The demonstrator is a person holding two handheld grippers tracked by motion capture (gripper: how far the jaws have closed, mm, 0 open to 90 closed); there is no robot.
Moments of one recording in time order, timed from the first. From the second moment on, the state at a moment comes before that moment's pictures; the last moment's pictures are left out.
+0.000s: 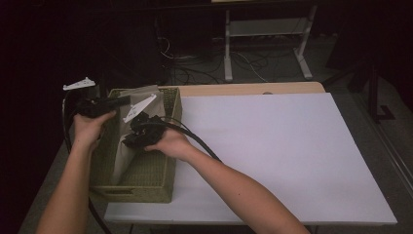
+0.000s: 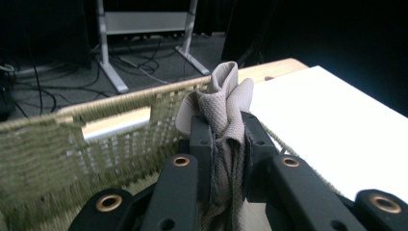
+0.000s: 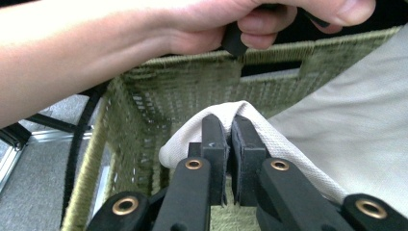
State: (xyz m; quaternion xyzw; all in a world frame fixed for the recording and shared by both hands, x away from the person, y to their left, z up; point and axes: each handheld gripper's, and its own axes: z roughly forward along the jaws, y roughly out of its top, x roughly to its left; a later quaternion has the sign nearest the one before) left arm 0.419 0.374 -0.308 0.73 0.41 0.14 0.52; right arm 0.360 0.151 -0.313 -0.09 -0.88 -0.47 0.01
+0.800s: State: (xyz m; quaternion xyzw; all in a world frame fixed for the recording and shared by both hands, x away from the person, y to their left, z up) left arm 0.427 0.358 -0.341 0.75 0.42 0.13 0.50; right arm 0.337 0.119 -0.341 -0.08 -0.90 -0.43 0.03
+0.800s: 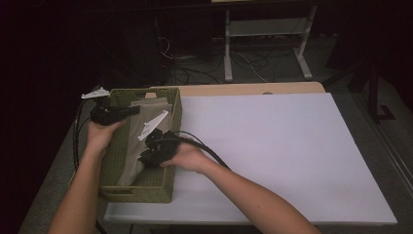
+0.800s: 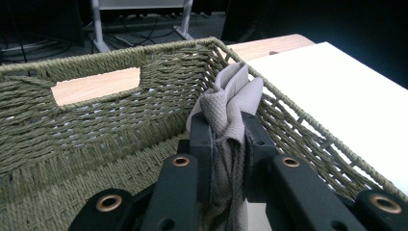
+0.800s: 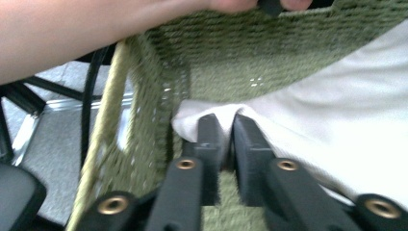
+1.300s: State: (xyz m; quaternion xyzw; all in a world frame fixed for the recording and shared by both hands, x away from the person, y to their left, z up) left arm 0.453 0.349 -0.352 0.76 0.44 0.13 0.45; right arm 0.353 0.076 -0.313 -0.13 -0.87 -0.48 0.00
